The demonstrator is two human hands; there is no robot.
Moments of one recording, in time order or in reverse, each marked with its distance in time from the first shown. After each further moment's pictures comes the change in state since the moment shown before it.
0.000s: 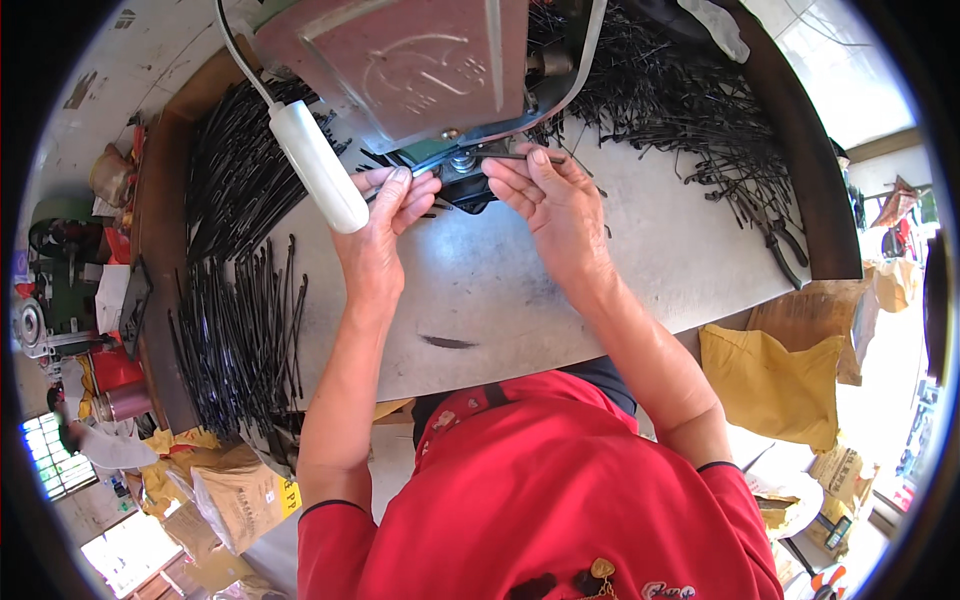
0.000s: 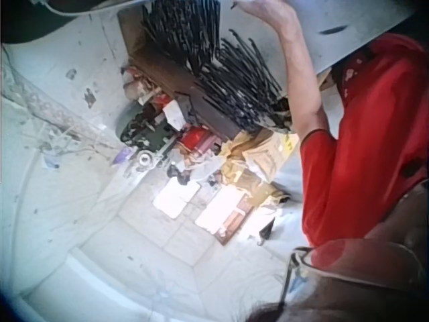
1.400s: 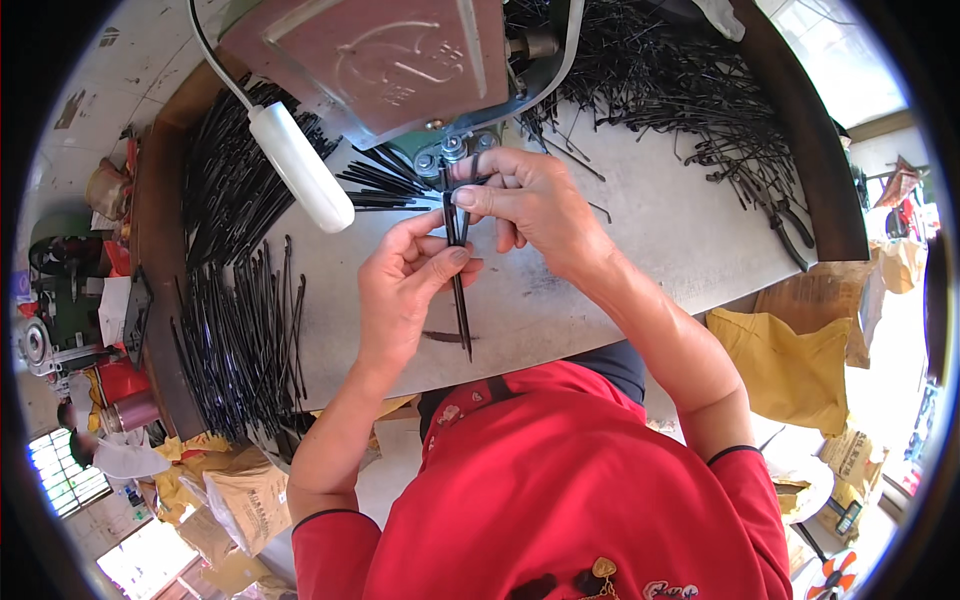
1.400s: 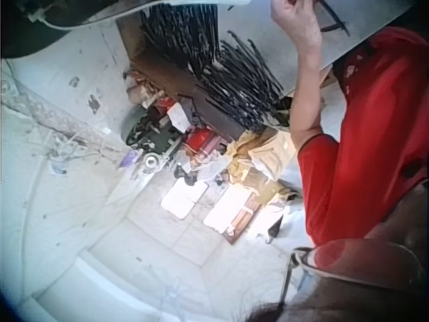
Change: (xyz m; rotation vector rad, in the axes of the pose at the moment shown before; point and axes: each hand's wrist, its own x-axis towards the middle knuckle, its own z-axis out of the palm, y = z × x) left_hand -0.058 0.008 -0.005 0.213 -0.319 -0.210; right_hand -0.015 -0.027 0.024 -0.788 -0.274 0.133
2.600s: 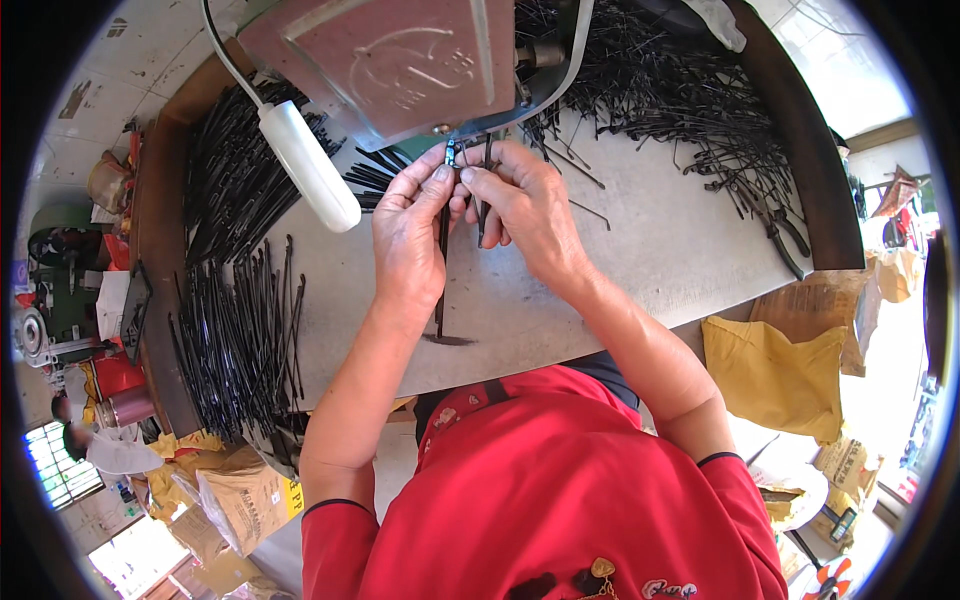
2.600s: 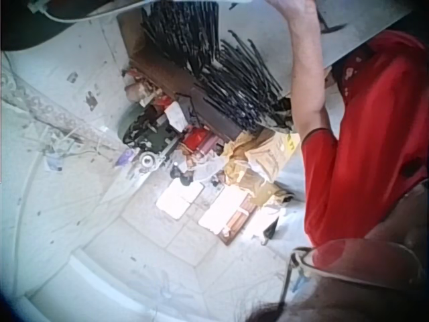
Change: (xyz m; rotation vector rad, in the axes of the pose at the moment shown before) left_hand 0.056 -0.004 0.018 -0.398 0.139 0.087; right_hand 0.009 0.013 0.014 0.053 0.162 -0.142
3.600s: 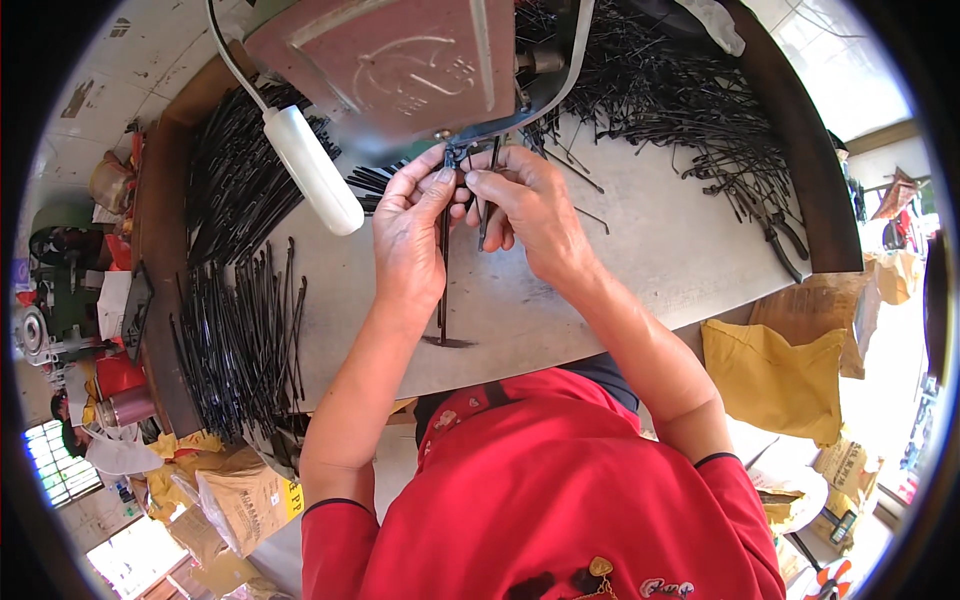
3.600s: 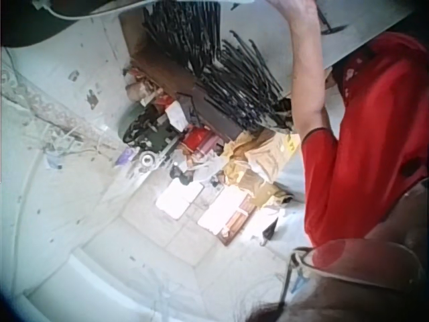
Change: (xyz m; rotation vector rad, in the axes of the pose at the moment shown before) left_hand 0.002 0.001 0.000 0.008 0.003 0.016; right_hand 0.003 -0.003 -0.002 0.135 -0.005 0.111
